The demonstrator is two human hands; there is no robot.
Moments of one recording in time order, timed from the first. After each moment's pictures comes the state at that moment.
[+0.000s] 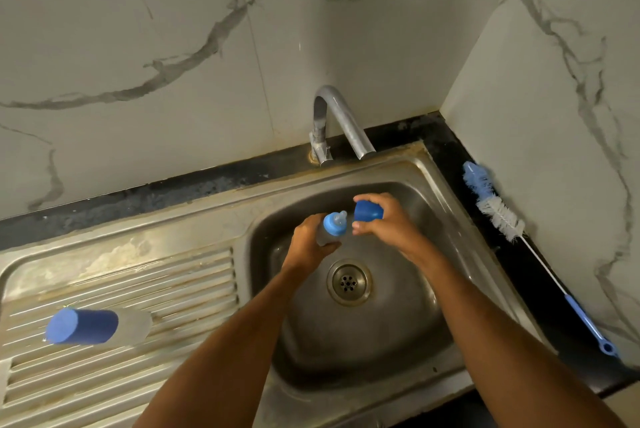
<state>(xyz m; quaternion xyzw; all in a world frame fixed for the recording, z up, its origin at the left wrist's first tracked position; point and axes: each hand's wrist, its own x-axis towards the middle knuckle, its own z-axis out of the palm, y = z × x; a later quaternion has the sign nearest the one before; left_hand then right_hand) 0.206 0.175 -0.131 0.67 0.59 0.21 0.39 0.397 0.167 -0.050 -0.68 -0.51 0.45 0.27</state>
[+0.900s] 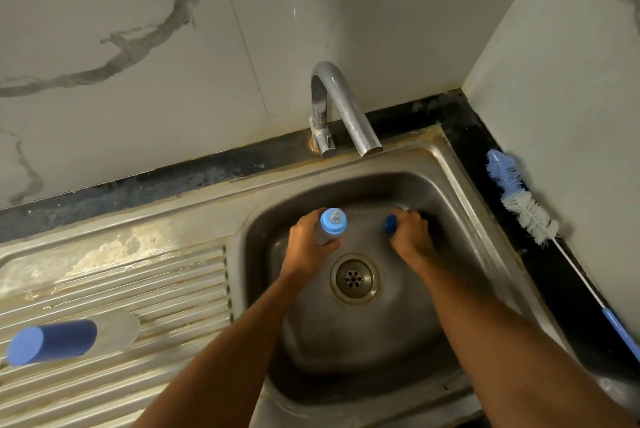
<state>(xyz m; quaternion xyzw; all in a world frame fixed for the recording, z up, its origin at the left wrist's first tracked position) 0.212 0.174 -0.145 0.62 0.62 0.25 0.41 0.438 0.182 -0.175 -0.80 -0.56 0.22 0.01</state>
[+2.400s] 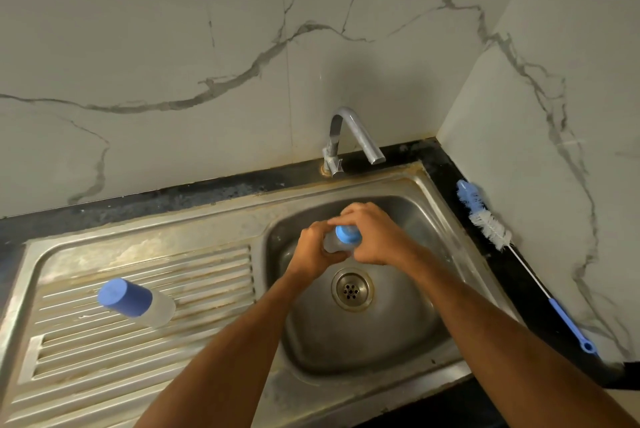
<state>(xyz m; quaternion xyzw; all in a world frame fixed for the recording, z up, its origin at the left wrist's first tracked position) 0.186 0.139 -0.069 0.72 0.51 0.30 0.36 0.346 0.130 0.018 -0.58 -0.77 0.24 0.08</state>
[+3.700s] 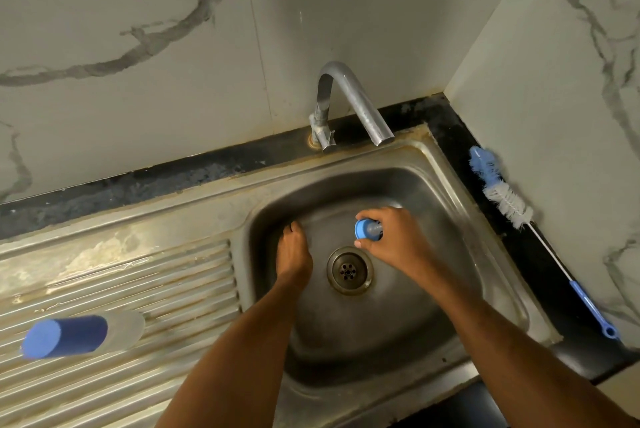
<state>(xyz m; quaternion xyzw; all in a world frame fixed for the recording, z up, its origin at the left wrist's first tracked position) 0.187 0.162 -0.190 0.64 0.70 0.05 0.31 0.386 0.134 -0.068 -0.69 -0.65 0.27 0.18</state>
